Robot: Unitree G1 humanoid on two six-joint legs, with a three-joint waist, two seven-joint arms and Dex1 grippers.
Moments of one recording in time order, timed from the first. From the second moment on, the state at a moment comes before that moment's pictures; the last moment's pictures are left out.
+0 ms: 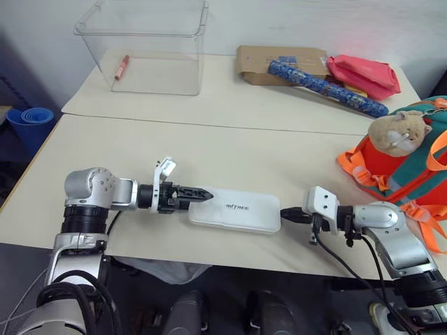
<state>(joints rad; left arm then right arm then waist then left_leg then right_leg) -0.79 0.50 0.10 0.42 -0.78 1.61 -0.75 -0.26 -0.73 0.10 -0.03 0.18 0.13 1.10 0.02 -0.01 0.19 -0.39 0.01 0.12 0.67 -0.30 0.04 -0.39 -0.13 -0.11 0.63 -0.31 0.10</state>
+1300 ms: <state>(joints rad) -0.45 0.51 -0.02 0.01 -0.67 0.62 -1.24 0.34 -0.63 -0.76 -0.24 0.57 0.25 0.71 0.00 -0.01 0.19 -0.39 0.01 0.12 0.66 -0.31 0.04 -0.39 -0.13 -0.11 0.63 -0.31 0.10</state>
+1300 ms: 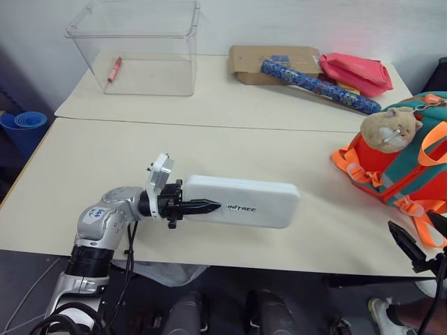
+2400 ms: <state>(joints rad) -0.39 0.73 0.34 0.07 -0.82 0.74 -1.19 -0.10 -0.77 -0.24 -0.56 1.23 0.79 0.89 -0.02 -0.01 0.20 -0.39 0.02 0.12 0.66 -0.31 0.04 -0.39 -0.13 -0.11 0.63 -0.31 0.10</state>
